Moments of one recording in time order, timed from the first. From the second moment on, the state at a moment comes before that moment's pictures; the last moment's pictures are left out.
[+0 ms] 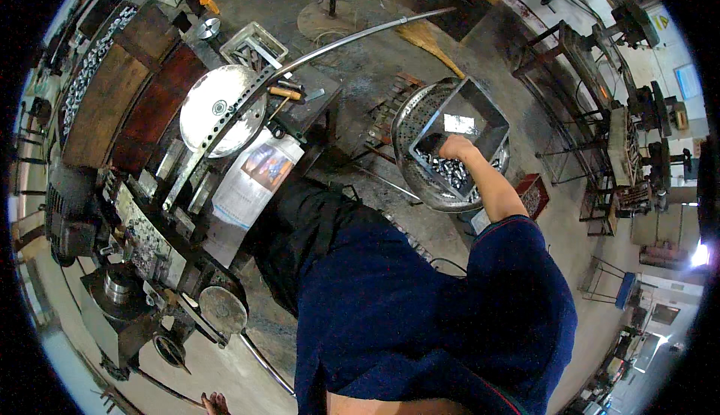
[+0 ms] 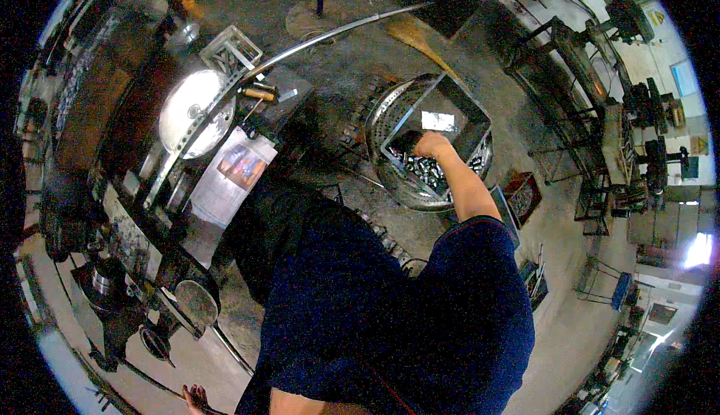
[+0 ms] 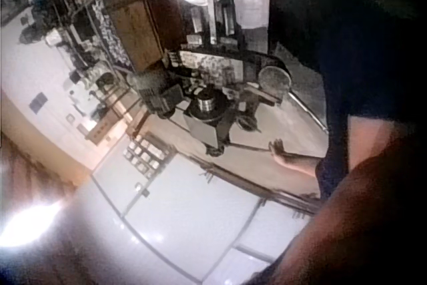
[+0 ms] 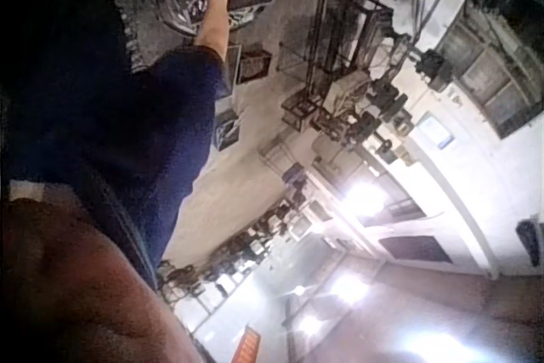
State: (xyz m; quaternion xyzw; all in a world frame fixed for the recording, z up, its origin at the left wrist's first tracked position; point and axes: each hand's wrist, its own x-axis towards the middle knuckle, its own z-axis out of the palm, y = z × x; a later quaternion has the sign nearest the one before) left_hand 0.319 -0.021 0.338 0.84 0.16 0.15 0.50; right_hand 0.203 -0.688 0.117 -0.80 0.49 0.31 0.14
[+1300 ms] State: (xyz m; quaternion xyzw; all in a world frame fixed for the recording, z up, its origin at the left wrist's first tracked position) left_hand 0.478 -0.145 0.328 0.73 -0.08 -0.01 0.68; right_hand 0.484 -0.327 0.335 -0.78 -0.39 -0.06 0.49
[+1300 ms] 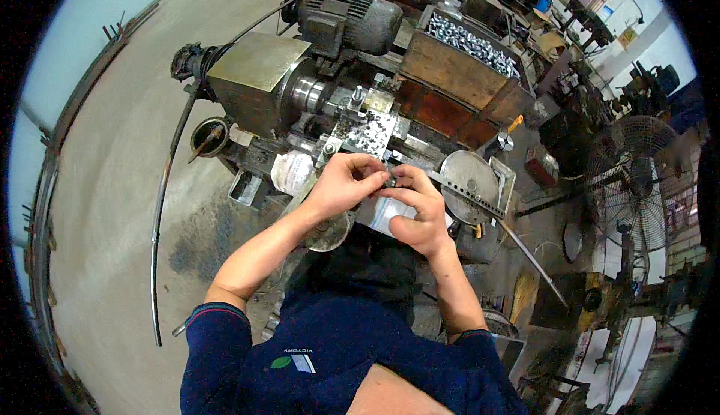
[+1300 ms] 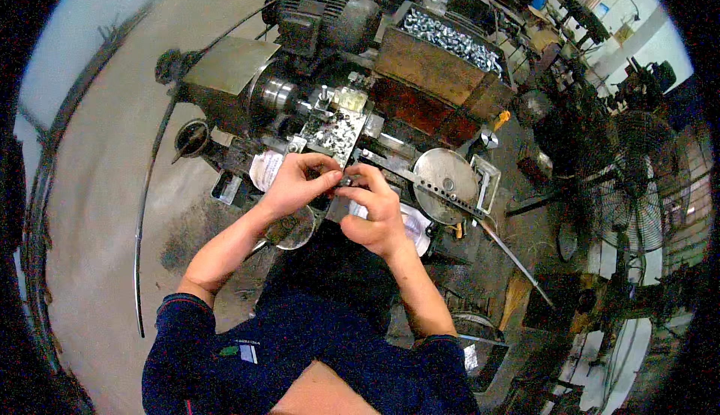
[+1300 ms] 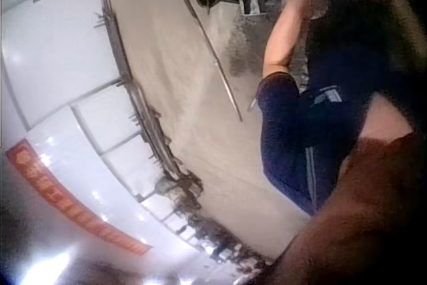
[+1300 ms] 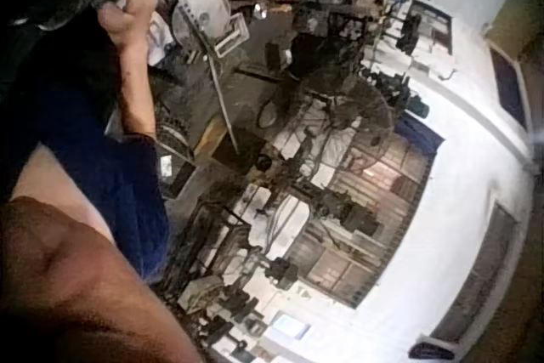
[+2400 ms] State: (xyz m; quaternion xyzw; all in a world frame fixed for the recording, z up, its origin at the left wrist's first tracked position) left_hand 0.297 0.173 0.244 0.93 0.33 0.12 0.13; right_hand 0.645 -0.142 0.327 -0.92 -0.32 0.05 0.23
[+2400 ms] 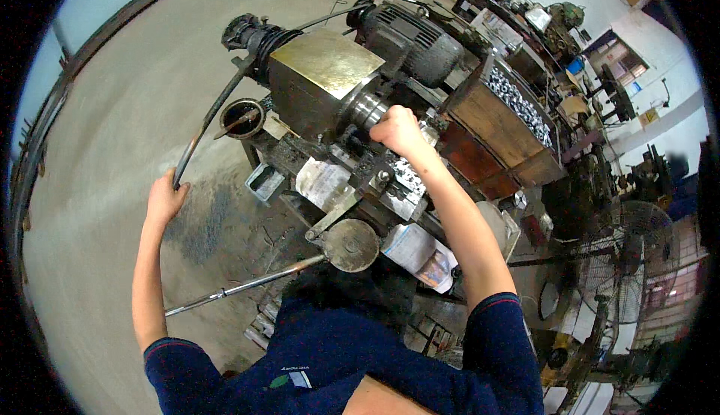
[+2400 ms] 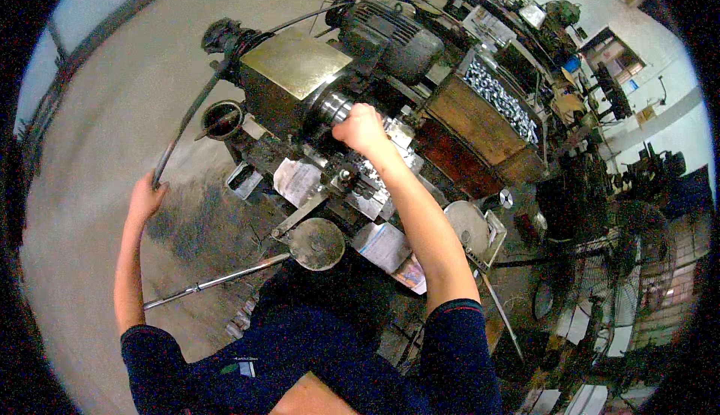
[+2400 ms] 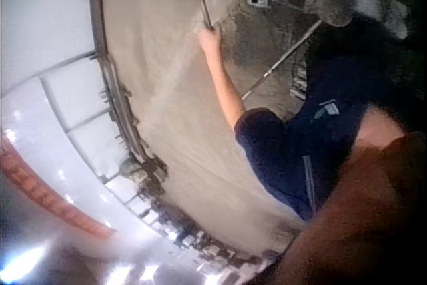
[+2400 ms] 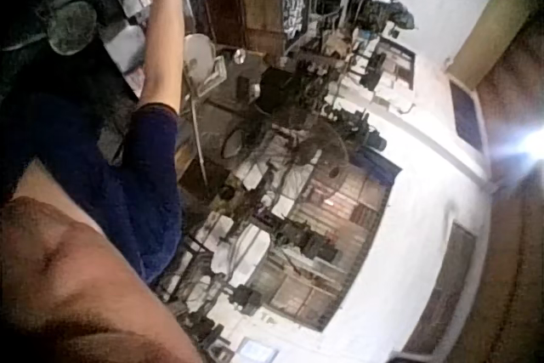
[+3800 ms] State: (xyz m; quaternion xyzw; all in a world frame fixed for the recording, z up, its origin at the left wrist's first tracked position) left_hand 0.413 0.145 0.119 0.96 0.18 -0.12 0.15; right_hand 0.448 -0.751 0.168 -0.96 0.26 0.02 -0.12
